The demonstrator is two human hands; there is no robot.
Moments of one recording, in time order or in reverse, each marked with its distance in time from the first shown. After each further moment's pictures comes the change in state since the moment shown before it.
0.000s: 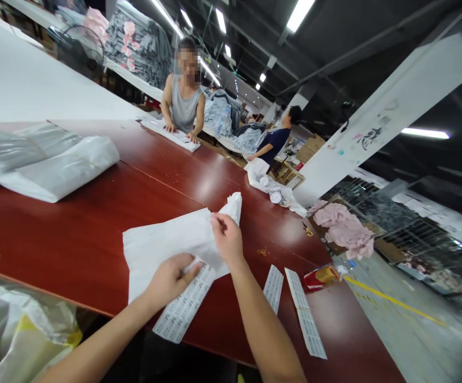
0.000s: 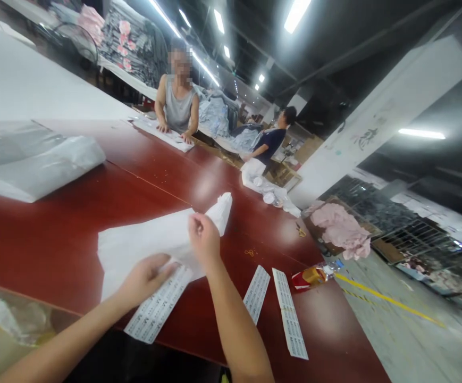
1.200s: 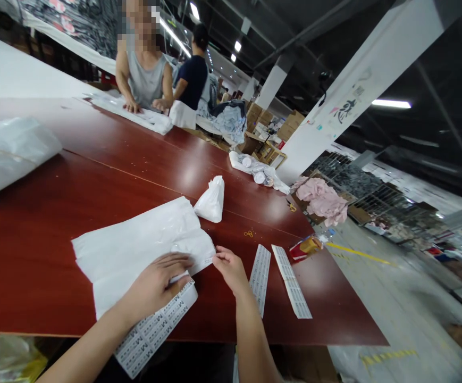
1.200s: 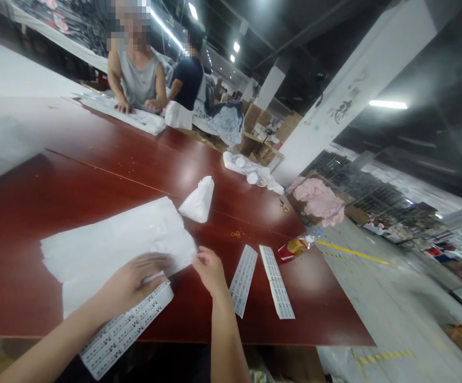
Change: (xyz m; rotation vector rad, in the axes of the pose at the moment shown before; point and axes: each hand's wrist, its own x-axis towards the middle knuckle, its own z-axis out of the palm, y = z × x) left_hand 0.007 -0.017 0.014 0.129 -0.266 0.303; right_hand -0.115 0.100 -0.054 0.139 -0.010 0.547
